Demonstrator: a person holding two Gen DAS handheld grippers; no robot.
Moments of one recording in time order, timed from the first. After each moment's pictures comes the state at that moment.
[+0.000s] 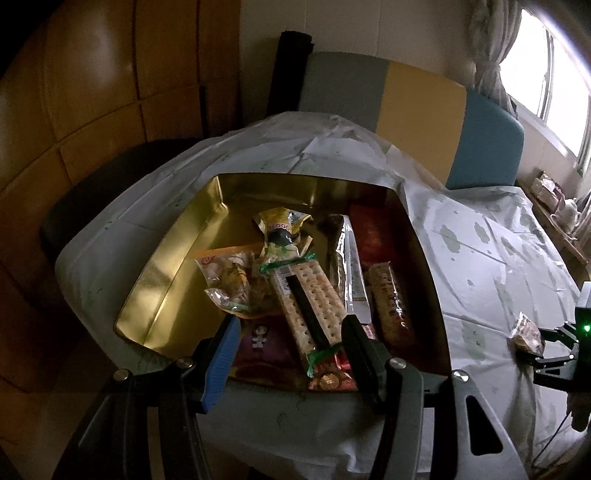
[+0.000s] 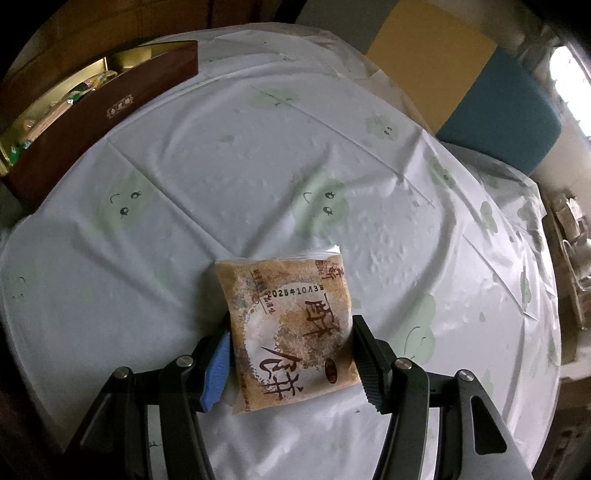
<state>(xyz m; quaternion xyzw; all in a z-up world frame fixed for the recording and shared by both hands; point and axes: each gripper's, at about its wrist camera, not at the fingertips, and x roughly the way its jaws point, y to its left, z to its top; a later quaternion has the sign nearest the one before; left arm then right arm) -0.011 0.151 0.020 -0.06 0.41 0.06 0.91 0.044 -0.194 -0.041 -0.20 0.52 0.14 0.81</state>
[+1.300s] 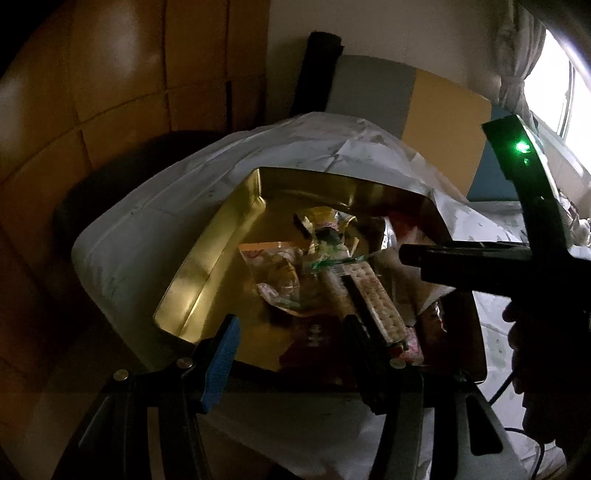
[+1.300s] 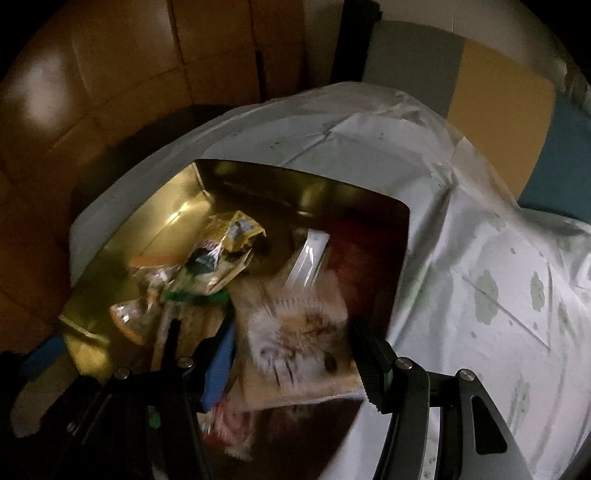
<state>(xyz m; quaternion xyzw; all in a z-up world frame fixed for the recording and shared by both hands) -0.015 0.193 0.010 -0.08 0.41 0.10 0.90 0.113 0.066 0.024 -0.09 0.48 0.23 0.84</state>
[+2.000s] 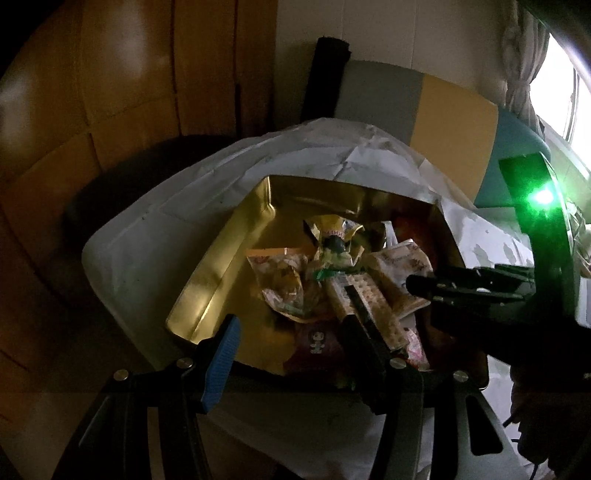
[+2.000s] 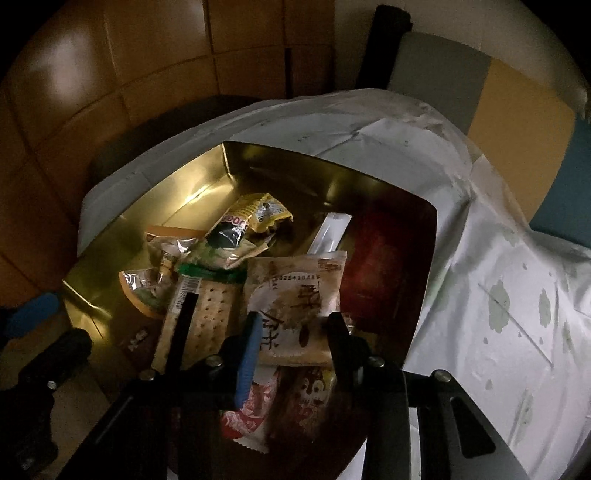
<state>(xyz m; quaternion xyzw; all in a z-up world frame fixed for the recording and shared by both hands) -0.018 0.191 0.020 -0.08 0.40 0.11 0.91 0.091 0.072 0.016 -0.13 0.46 0.27 0.84</state>
